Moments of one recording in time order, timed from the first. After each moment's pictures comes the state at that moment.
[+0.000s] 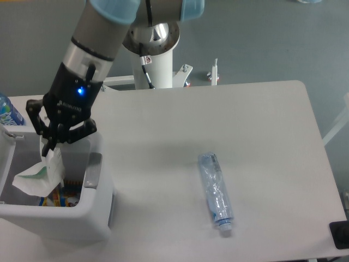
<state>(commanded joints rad) 2.18 -1.75 -1.59 -0.83 0.94 -0.07</state>
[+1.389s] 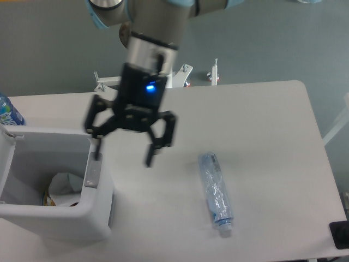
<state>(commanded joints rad) 2.41 -1.80 -1.36 -0.84 1.17 -0.05</state>
